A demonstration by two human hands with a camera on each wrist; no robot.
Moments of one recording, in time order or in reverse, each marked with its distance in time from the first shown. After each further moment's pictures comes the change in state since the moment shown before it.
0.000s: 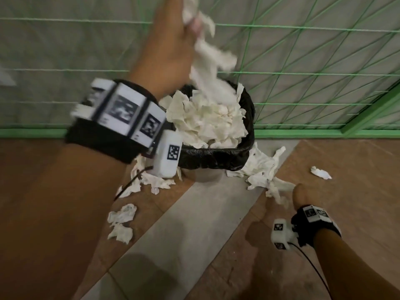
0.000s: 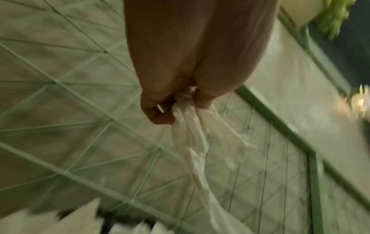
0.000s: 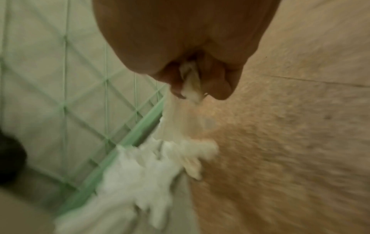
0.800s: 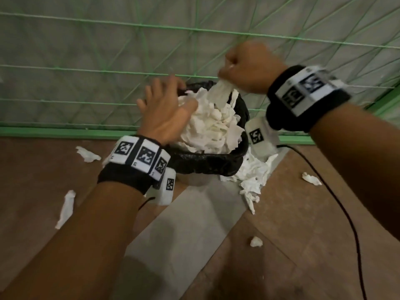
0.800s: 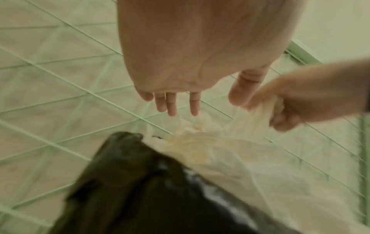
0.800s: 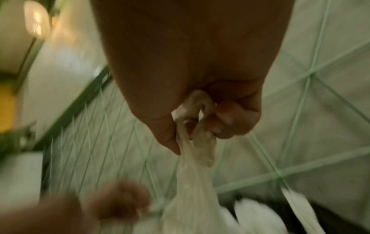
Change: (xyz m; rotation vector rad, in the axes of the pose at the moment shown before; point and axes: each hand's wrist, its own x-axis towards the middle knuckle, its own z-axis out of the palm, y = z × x) left_hand -0.045 -0.060 0.041 0.287 -0.070 -0.249; right_hand -0.145 -0.287 0.023 -0.712 -0.034 -1.243
